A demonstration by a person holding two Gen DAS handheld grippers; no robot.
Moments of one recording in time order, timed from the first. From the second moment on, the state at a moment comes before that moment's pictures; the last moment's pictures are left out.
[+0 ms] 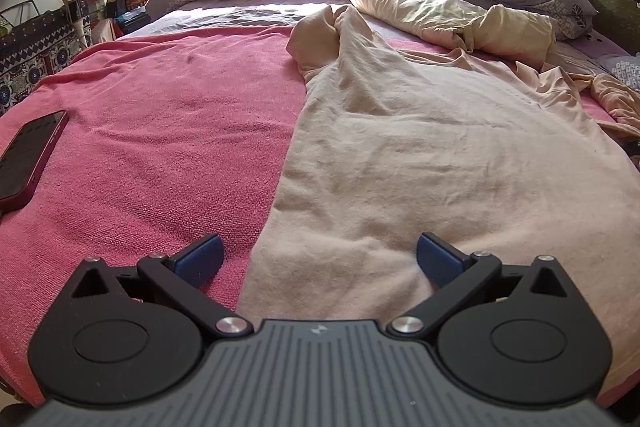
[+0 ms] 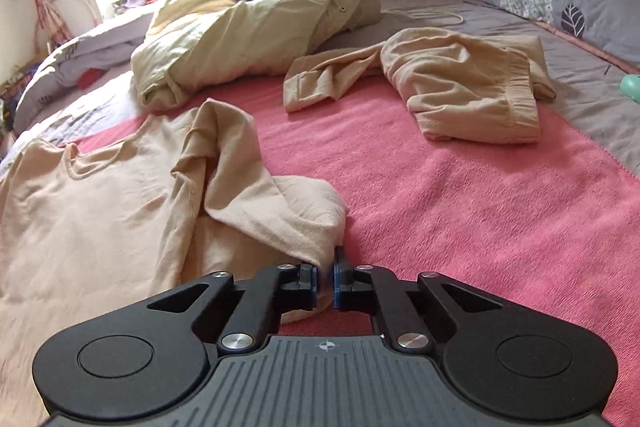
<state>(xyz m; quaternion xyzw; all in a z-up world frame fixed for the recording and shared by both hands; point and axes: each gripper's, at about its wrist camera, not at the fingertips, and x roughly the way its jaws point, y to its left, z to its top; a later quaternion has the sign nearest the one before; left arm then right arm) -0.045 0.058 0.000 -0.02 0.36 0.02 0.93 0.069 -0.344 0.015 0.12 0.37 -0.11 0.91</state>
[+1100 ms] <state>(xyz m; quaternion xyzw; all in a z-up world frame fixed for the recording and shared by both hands) -0.108 0.088 0.036 -0.03 0.35 -0.08 0.93 -0.136 -0.347 0.006 0.13 0.39 0.09 0.91</state>
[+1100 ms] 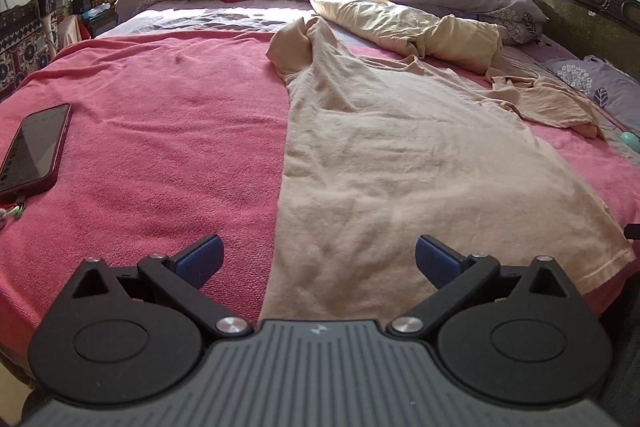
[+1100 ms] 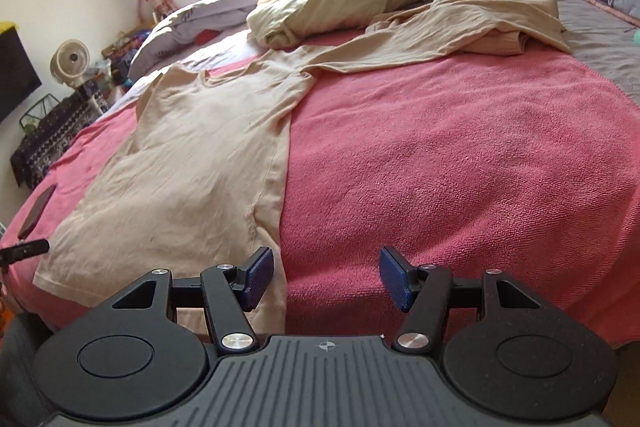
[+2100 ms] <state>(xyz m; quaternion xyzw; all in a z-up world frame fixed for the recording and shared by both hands) -0.139 0.019 0.023 0.11 0.37 -0.17 0.91 -0.148 -0.279 0.026 -0.07 0.31 0.06 0.95</state>
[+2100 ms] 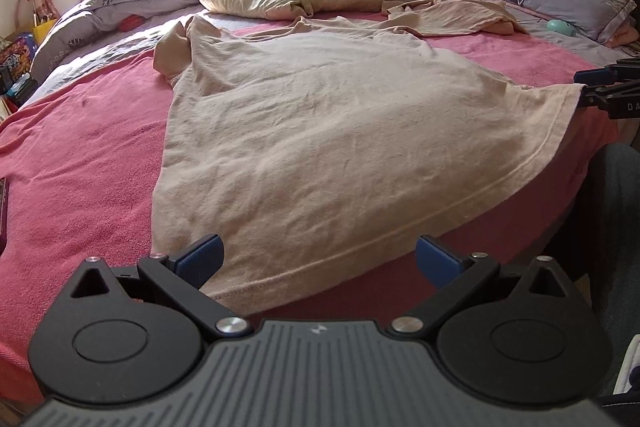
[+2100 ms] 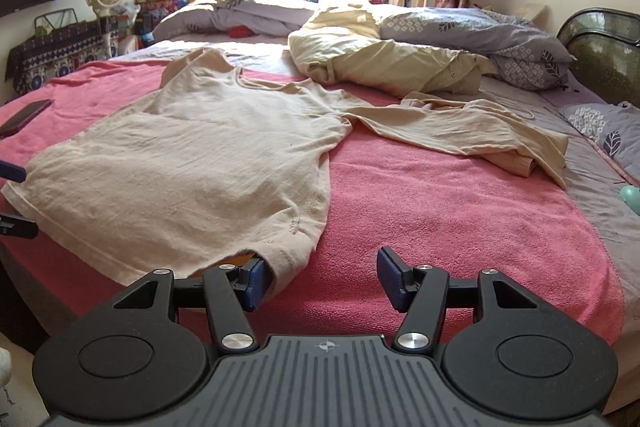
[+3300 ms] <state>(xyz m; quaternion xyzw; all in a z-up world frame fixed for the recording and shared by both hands) -0.124 0.059 0.013 0.17 0.30 0.07 0.94 -0.122 -0.284 0.039 0.02 0.32 0.01 0.95</state>
